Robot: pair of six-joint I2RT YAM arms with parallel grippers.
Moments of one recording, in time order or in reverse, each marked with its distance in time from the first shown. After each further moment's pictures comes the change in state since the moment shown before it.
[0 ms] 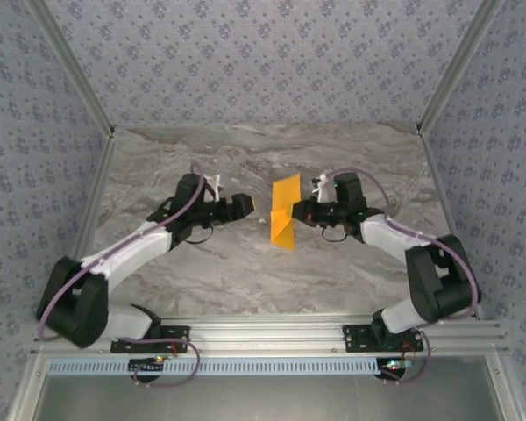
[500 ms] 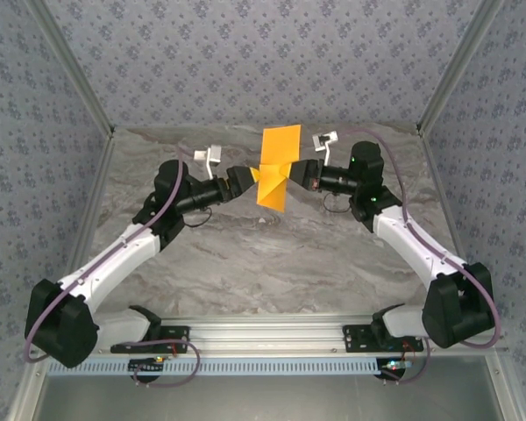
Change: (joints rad) left arm -0.025 -0.065 0.105 0.266 0.188 -0.217; right arm 0.041 -0.118 0.237 0.163 -0.110 0.210
